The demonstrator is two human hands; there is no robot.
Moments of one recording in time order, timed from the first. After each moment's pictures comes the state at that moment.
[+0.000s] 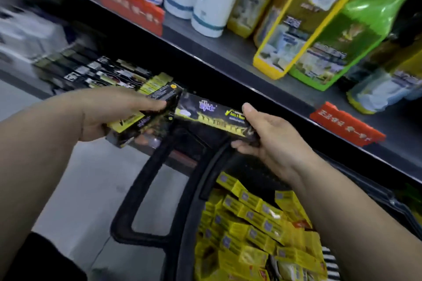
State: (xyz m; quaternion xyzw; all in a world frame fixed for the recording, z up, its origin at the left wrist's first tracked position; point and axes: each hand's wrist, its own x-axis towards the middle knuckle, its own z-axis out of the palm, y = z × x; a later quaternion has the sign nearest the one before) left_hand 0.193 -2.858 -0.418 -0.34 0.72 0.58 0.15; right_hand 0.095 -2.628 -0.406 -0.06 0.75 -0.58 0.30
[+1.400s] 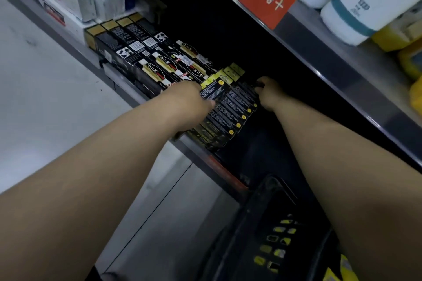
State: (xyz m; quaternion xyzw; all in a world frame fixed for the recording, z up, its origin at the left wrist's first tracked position) left_hand 0.139 -2.916 -0.487 -0.34 0.83 0.44 0.10; right_hand -0.077 -2.826 -0.550 -0.19 0.94 -0.19 0.20
